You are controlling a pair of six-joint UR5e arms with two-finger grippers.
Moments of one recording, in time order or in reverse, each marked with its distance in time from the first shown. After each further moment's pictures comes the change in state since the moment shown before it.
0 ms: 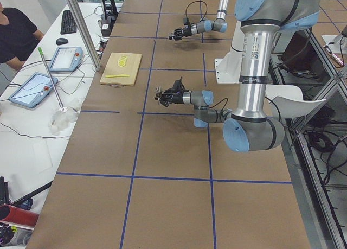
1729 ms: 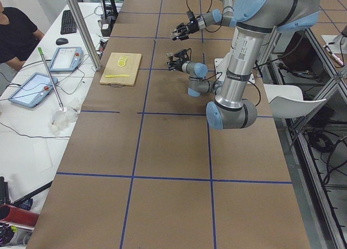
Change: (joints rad) left arm 0.029 -0.392 0.098 0.004 -0.477 0.363; right arm -0.054 0.273 0.311 -0.398 0.107 -0.311
